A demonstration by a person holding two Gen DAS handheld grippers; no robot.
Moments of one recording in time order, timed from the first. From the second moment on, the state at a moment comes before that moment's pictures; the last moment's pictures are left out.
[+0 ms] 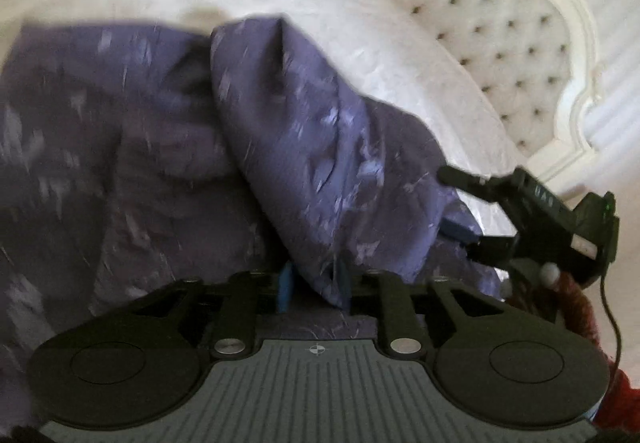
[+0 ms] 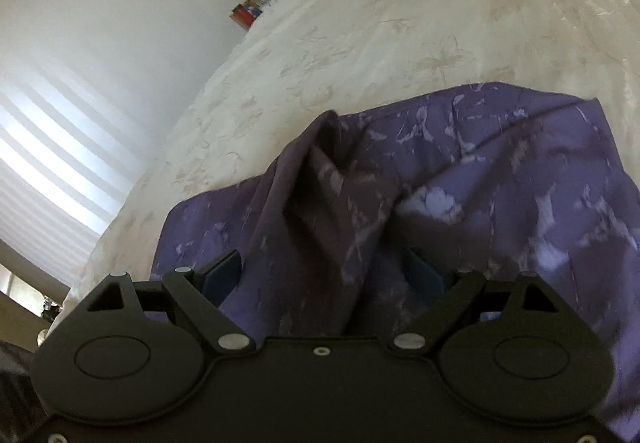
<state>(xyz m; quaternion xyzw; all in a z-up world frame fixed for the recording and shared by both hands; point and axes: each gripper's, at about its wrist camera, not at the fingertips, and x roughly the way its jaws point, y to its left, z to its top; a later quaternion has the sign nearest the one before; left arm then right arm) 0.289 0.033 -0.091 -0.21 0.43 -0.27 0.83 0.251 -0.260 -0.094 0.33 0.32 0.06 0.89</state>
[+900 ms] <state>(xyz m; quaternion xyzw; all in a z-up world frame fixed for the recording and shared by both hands) 0.290 0.044 -0.090 -0.16 0.37 -0.22 0.89 0.222 -0.266 -0.096 0.24 0.33 0.04 0.91</state>
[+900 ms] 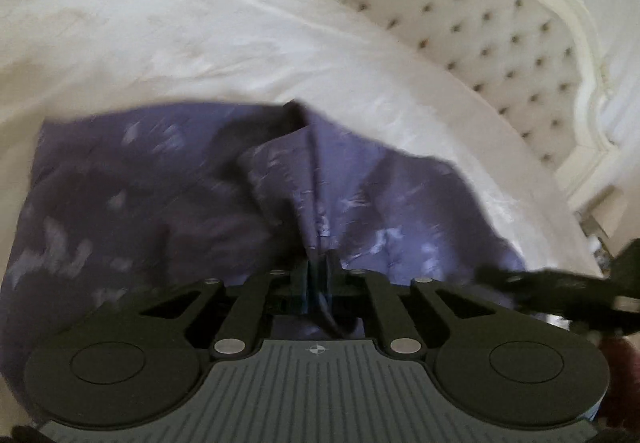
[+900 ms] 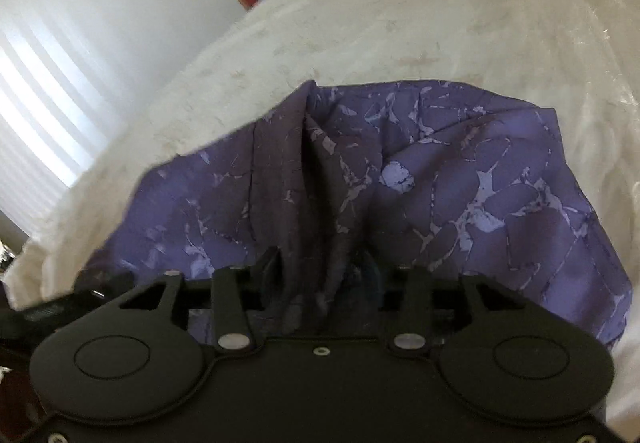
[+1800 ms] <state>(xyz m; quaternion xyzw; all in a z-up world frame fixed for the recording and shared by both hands) 0.258 0.006 -0.103 0.00 0.29 -0.22 0.93 0.213 -0.184 -0.123 -0.01 0.25 0.06 0.97</state>
